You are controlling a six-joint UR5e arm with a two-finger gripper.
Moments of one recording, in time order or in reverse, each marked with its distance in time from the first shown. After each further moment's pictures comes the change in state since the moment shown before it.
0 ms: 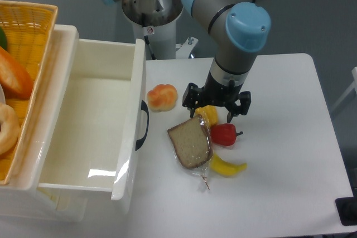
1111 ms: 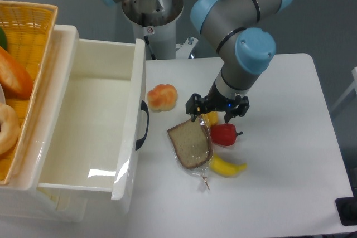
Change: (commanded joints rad) arm -0.006 -0.104 -0.074 0.008 -0.008 -0.115
